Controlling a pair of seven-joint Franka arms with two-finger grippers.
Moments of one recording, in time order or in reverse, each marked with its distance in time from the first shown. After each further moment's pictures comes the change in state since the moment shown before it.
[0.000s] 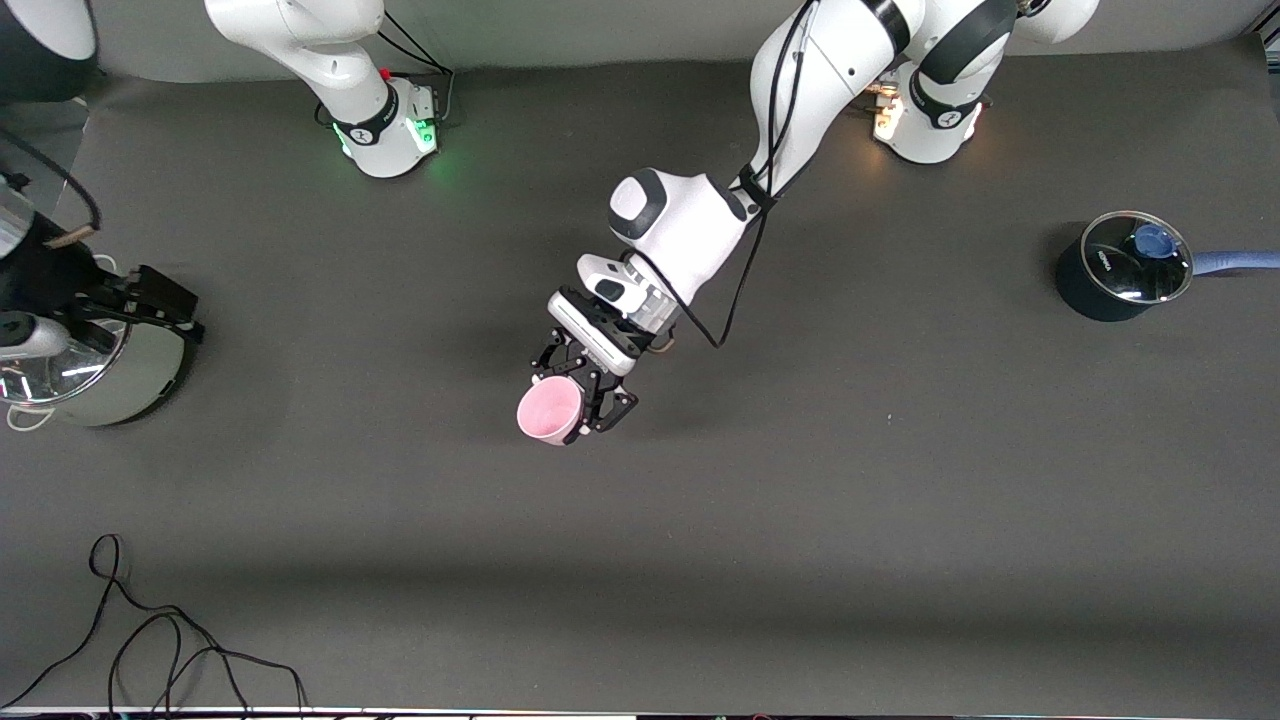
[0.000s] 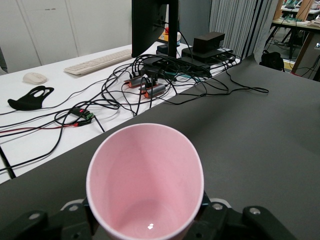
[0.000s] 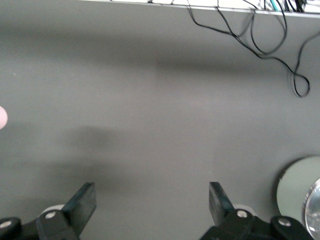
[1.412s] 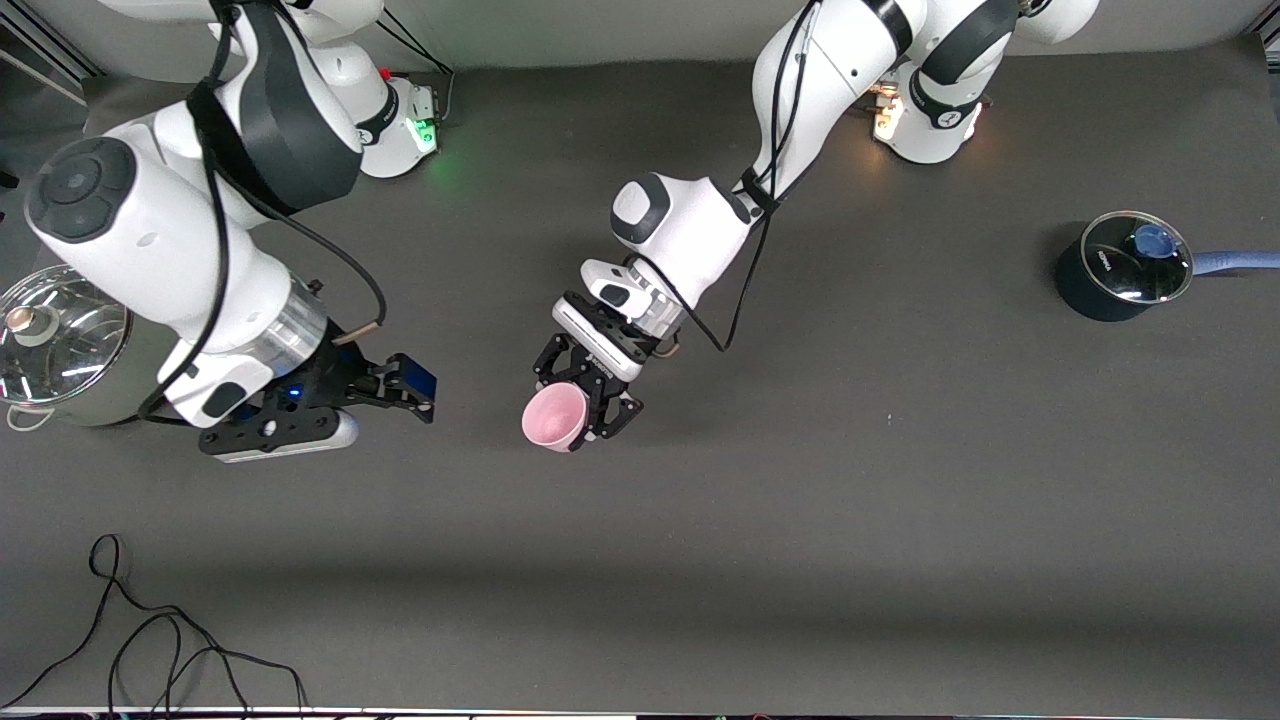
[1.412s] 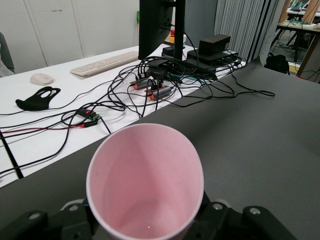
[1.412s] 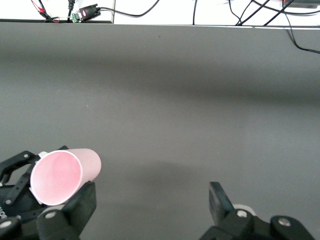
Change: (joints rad) left arm 0.000 0.001 0.011 0.008 0.000 0.000 -0.015; right arm 0.265 0.279 0.004 0.165 0.046 0.195 0.291
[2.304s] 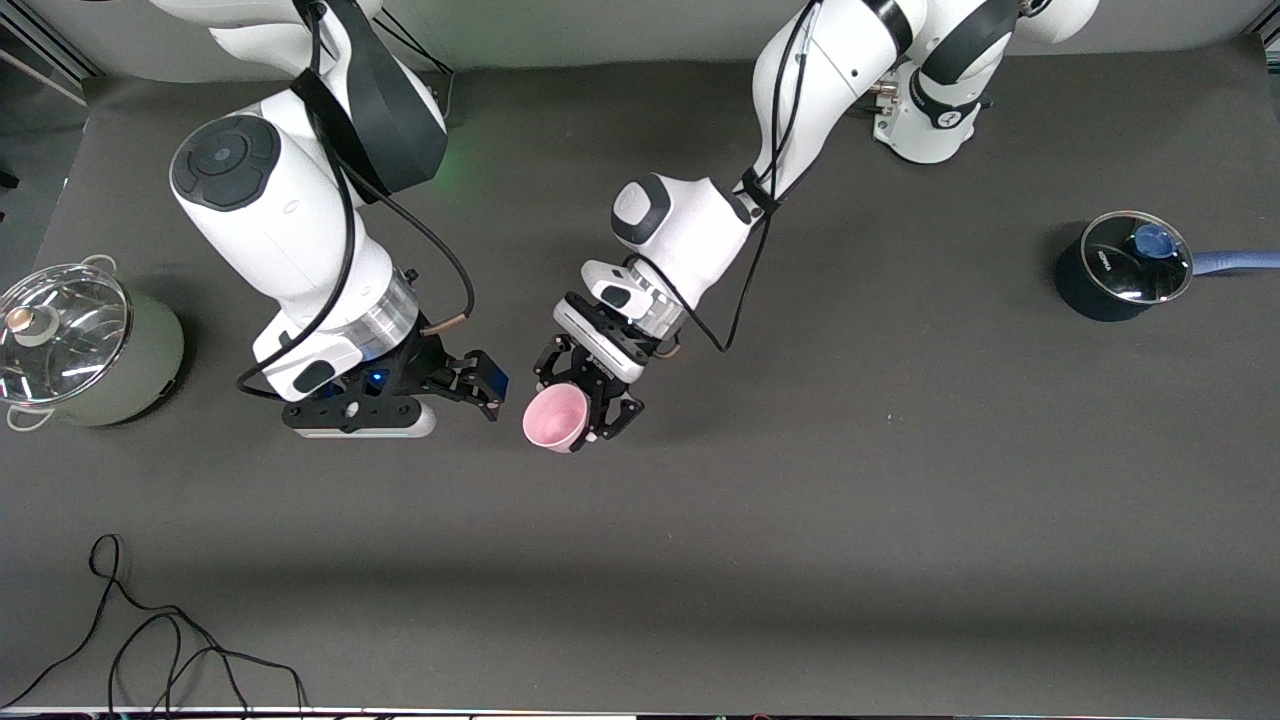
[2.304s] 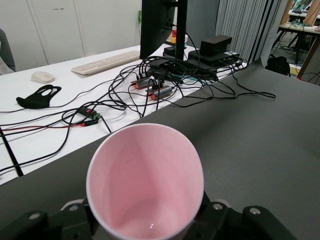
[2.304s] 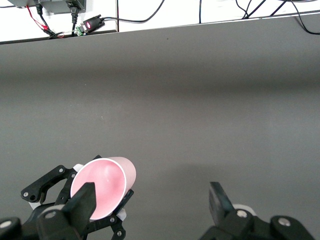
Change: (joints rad) left arm 0.000 0.000 0.002 0.000 0.000 0.000 -0.016; right arm 0.103 0.034 0.000 0.017 -0.069 0.046 0.229
